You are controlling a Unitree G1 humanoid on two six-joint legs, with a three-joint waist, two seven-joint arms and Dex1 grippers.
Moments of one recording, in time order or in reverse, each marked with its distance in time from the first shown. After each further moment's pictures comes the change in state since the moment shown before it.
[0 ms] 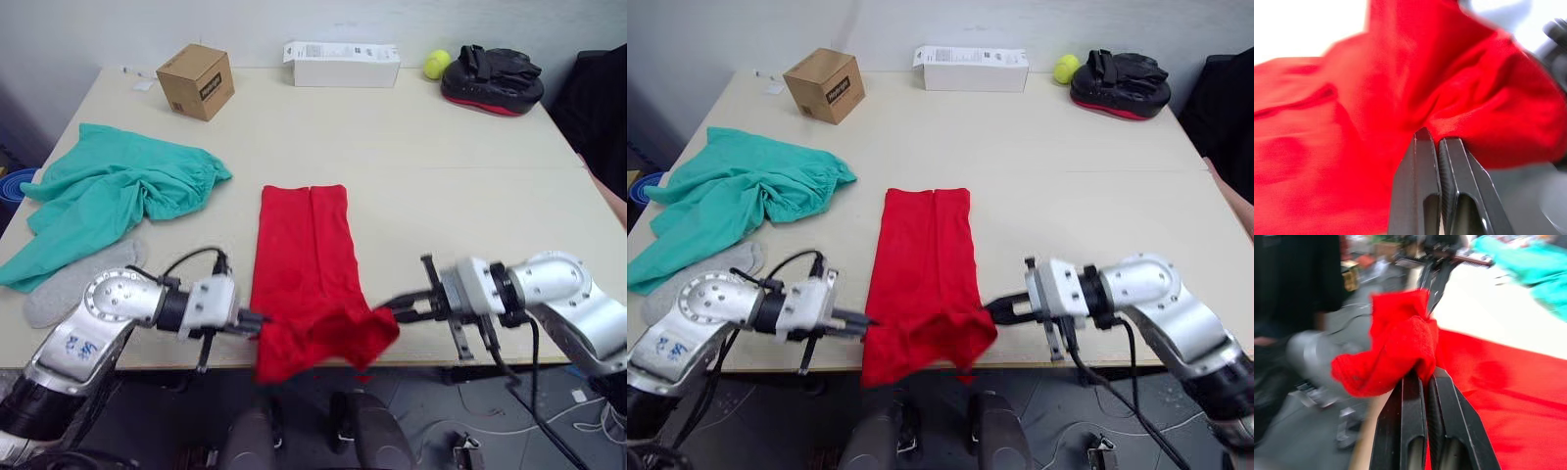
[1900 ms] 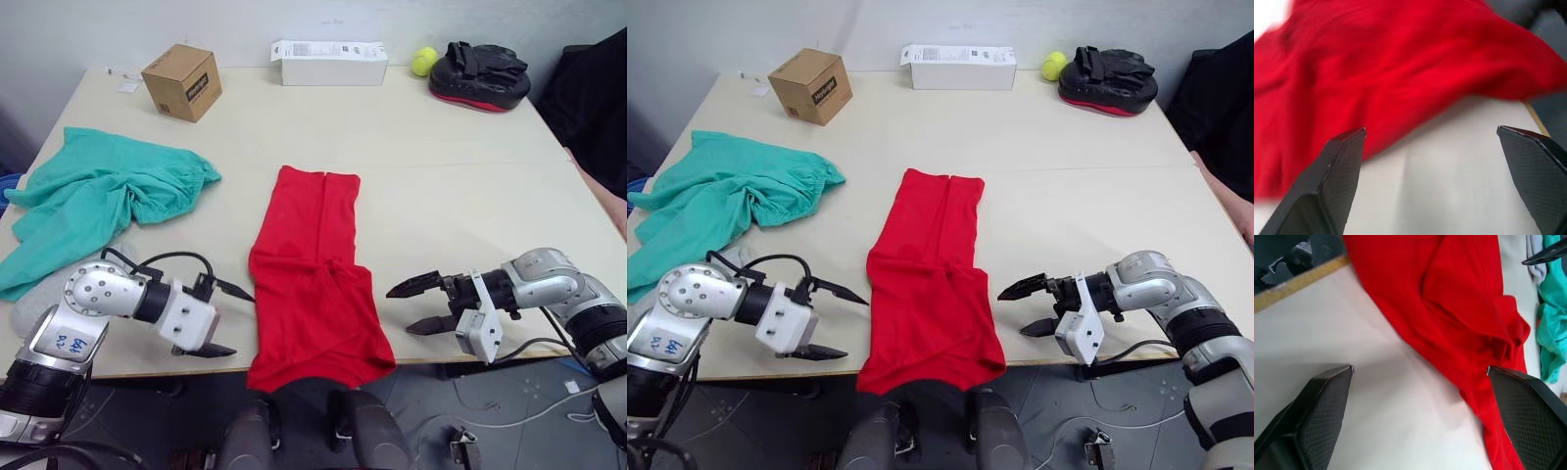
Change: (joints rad) left arm -0.008 0.013 -0.004 0.292 0.338 -0.767 -0.247; right arm -0.244 0.036 0.297 0.926 -0.644 -1.514 -0.167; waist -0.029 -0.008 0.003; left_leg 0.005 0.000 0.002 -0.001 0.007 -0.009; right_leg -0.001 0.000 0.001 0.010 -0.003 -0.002
